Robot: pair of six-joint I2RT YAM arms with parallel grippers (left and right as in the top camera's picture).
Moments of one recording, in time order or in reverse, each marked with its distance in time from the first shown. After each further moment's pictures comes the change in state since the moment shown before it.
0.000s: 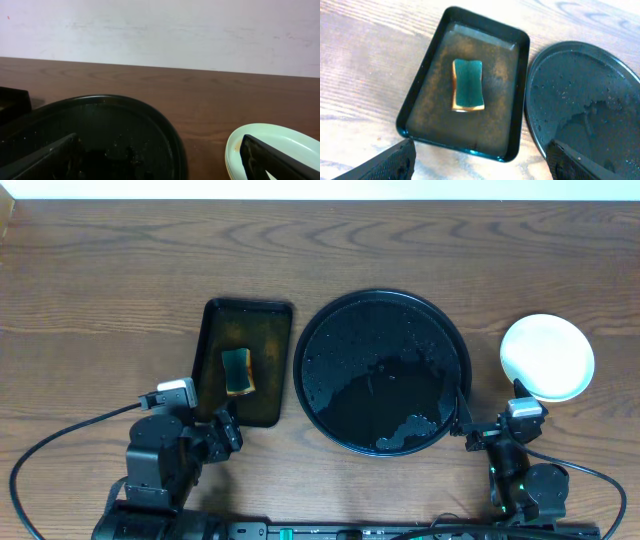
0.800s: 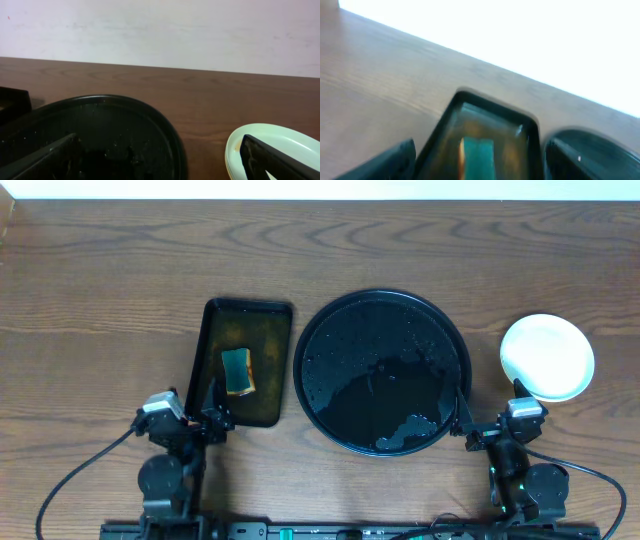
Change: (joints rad) left arm 0.159 -0.401 -0.584 0.769 -0.006 0.004; right arm 0.000 0.000 0.000 0.000 0.000 -0.001
